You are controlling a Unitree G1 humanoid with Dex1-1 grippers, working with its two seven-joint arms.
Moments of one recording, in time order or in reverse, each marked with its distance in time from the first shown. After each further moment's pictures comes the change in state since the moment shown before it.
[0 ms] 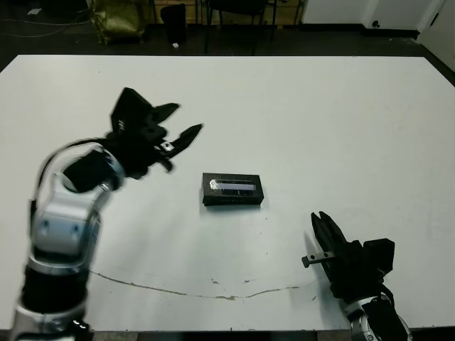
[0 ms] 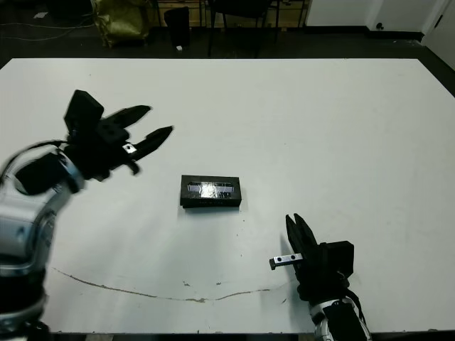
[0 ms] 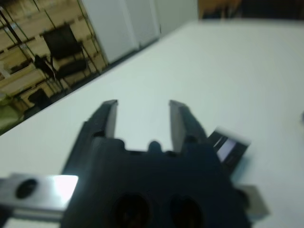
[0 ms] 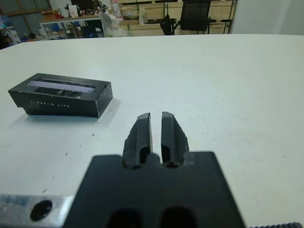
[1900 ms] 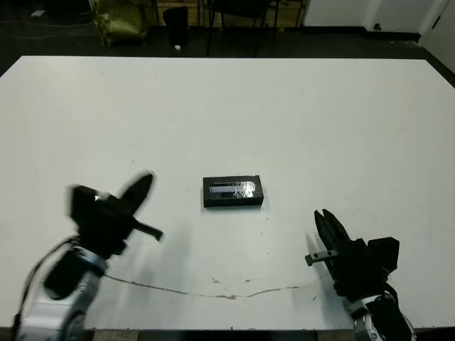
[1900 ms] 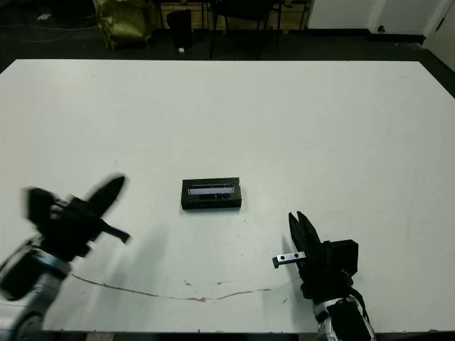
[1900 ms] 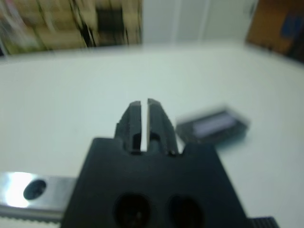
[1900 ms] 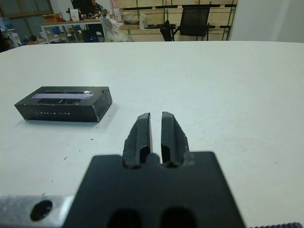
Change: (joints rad) left arm 0.573 -0.036 0.241 -0.064 -0.309 -0.455 0.204; right arm -0.009 -0.004 -0.022 -0.010 0.004 0.004 0.012
